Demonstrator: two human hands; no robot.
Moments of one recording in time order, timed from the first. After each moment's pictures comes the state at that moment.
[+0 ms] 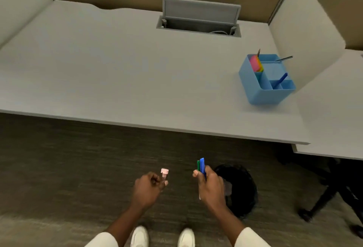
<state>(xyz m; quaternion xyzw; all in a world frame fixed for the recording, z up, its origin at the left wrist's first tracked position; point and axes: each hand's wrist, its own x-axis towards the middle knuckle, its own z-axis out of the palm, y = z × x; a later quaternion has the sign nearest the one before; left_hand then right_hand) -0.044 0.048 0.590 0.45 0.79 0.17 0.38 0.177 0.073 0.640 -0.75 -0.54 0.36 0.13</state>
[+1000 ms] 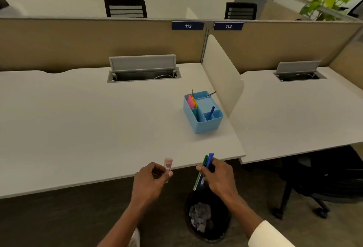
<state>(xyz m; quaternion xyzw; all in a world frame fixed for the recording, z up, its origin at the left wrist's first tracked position) 0.078 0.153 0.797 0.57 0.65 0.27 0.42 0.313 0.133 0.833 -0.78 -0.49 0.32 0.24</state>
